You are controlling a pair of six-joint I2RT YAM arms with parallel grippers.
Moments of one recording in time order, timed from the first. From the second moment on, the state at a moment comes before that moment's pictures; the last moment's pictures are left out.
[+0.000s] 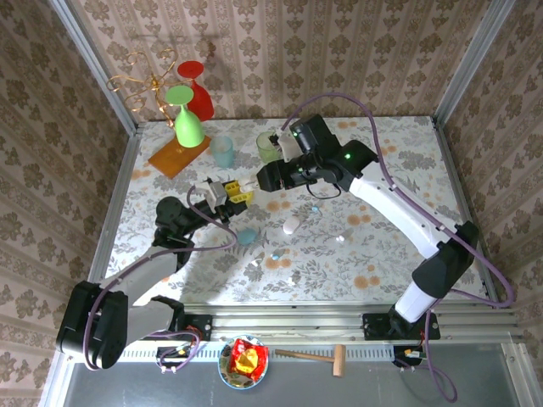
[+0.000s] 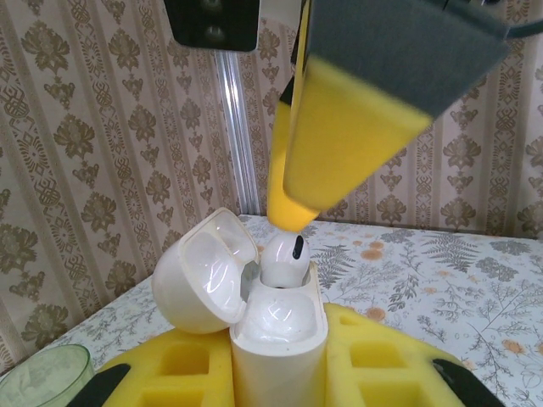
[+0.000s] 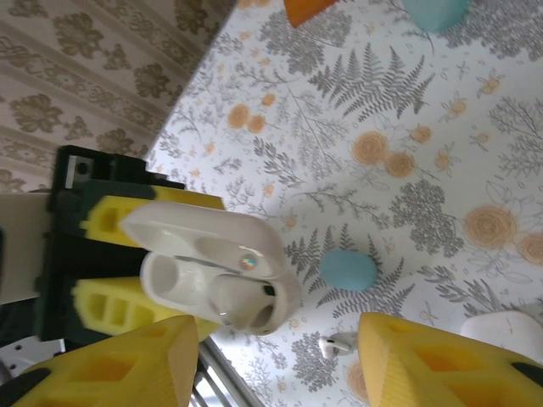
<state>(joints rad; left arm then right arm) -0.39 1.12 0.42 0.91 0.79 0.00 0.67 1.64 1.74 -0.84 -0.37 0.37</state>
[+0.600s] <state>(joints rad) -0.39 1.12 0.42 0.91 0.79 -0.01 0.68 1.69 1.76 -0.88 -0.36 0.39</state>
